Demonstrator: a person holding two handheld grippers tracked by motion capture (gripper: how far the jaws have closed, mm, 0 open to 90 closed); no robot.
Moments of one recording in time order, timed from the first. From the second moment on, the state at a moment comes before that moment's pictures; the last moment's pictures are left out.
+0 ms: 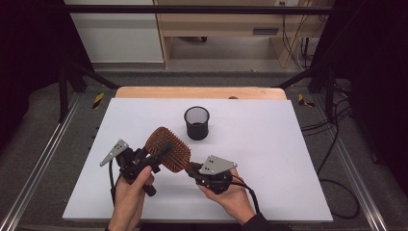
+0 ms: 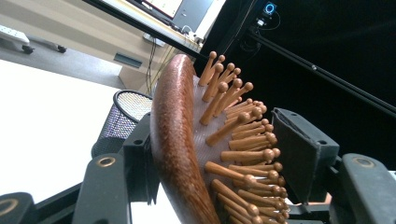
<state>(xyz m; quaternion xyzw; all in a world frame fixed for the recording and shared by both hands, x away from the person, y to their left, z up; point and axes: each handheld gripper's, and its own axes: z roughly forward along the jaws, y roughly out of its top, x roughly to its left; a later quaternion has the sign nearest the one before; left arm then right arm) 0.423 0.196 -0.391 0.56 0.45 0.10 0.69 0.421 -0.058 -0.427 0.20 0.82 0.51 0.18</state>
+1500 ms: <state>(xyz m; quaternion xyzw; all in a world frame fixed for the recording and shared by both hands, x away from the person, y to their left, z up) 0.421 0.200 -0.393 0.54 0.47 0.05 0.70 0.419 -0.051 -0.432 0.20 0.82 0.50 0.18</state>
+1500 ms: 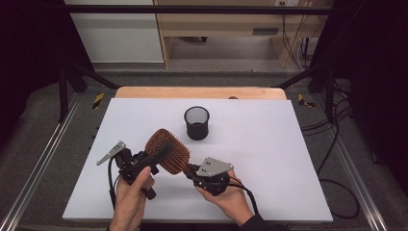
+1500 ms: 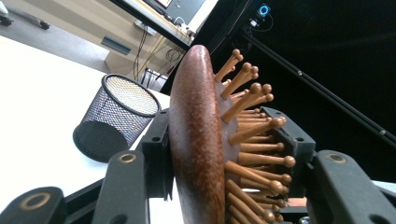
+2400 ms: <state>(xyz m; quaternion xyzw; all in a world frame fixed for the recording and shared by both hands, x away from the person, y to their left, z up) 0.419 0.232 -0.383 0.50 0.48 0.12 0.71 0.437 -0.077 -0.436 0.29 0.79 0.50 0.18</state>
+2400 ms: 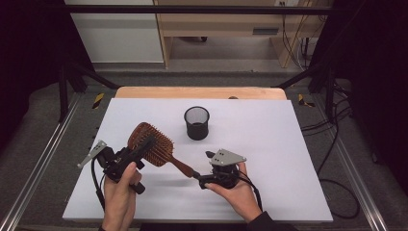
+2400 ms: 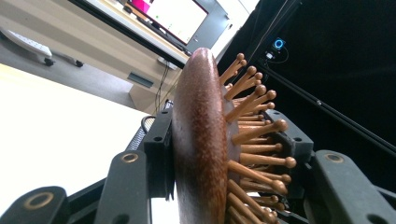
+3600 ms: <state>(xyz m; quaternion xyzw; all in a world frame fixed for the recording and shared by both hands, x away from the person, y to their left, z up) 0.417 0.250 -0.379 0.48 0.49 0.16 0.71 0.446 -0.118 -0.443 0.34 0.75 0.50 0.27</state>
